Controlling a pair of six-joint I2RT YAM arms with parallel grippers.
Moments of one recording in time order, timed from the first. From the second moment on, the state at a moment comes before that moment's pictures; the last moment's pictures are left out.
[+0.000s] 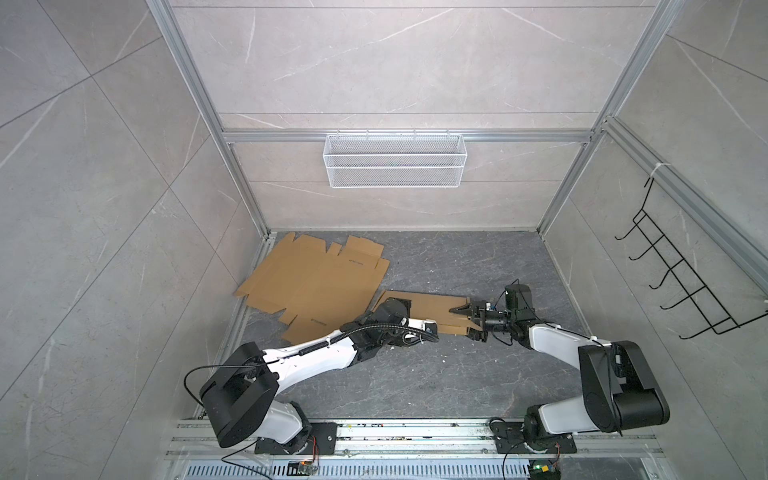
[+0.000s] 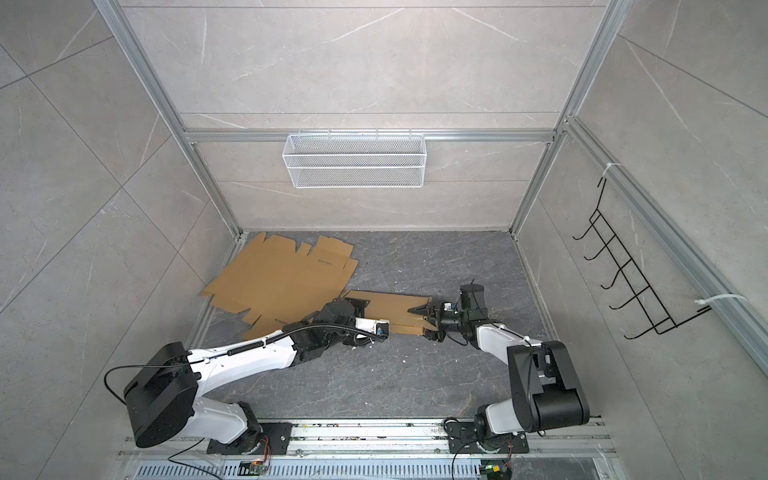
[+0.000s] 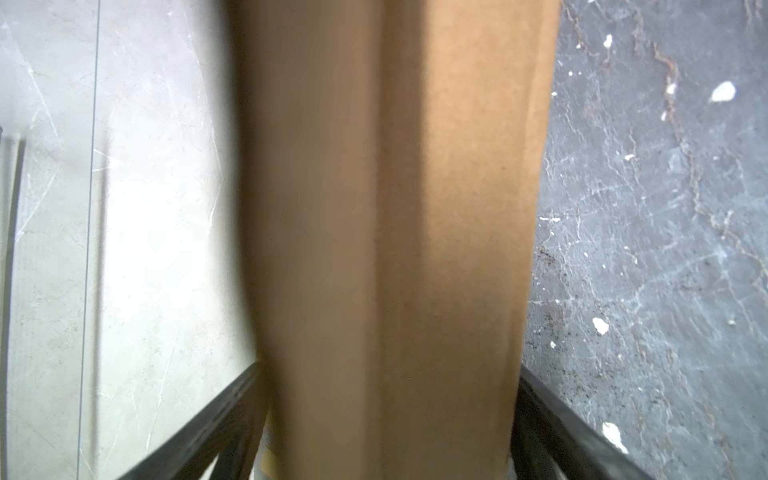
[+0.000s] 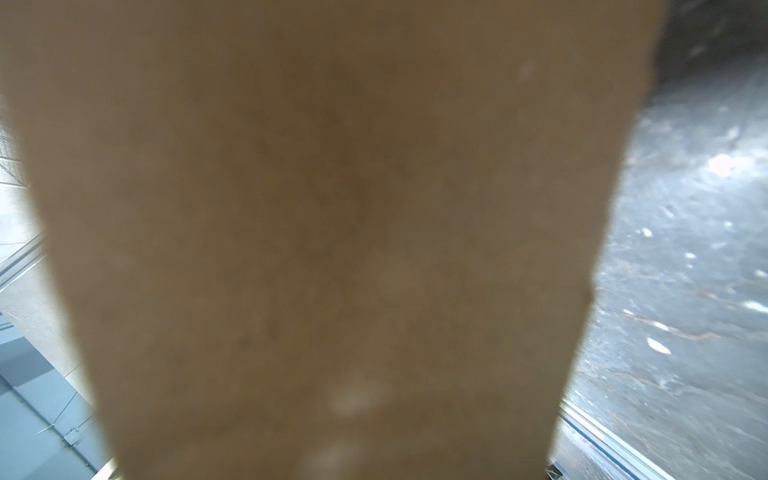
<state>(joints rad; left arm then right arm) -0.91 1.43 0.81 0.00 -0.18 1.00 0.11 1.45 0.56 0.13 -1.09 1.45</state>
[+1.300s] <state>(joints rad) -0.86 1.42 1.08 -0.47 -0.16 0.93 -0.01 1.30 0.82 -0.46 -1.07 1.01</state>
